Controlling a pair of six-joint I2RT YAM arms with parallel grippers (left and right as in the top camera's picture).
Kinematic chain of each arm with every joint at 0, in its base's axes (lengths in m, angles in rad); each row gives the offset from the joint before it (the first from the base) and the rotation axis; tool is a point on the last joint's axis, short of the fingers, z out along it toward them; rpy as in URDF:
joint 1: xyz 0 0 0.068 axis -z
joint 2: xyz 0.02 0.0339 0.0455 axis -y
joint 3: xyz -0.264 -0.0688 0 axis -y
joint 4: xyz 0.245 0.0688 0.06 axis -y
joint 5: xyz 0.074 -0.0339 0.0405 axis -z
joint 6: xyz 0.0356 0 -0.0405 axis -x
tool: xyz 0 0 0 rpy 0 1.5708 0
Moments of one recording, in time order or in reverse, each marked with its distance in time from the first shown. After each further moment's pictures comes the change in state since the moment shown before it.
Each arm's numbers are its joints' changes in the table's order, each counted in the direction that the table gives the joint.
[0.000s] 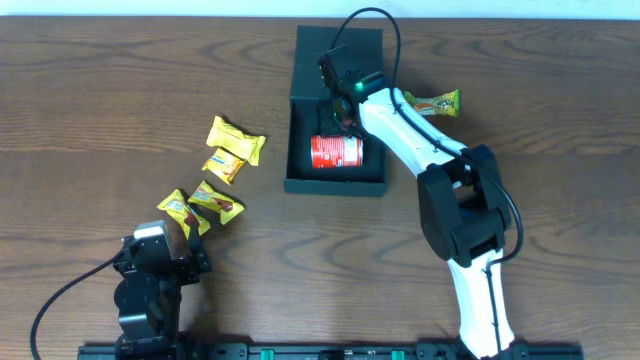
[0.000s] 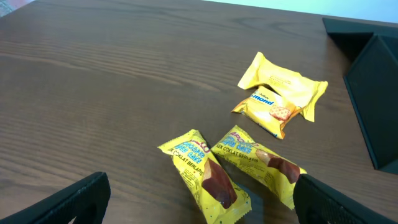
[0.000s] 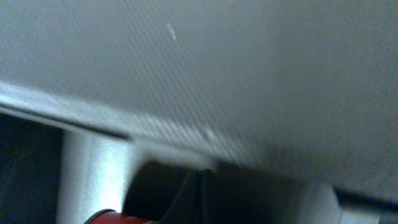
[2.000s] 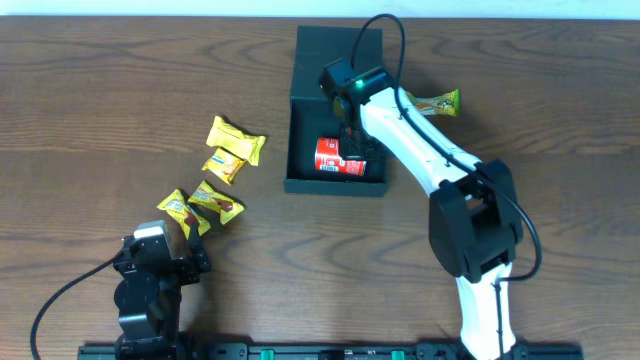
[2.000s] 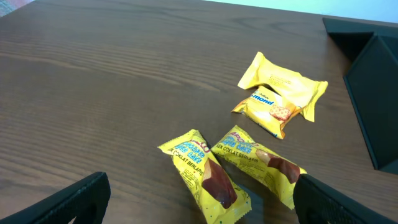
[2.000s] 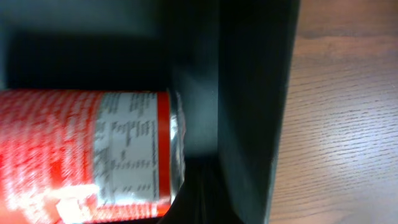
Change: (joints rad) left arm 0.000 0.000 0.000 0.000 0.000 0.000; right arm -0.037 0.102 0.002 -0.447 0.235 -0.230
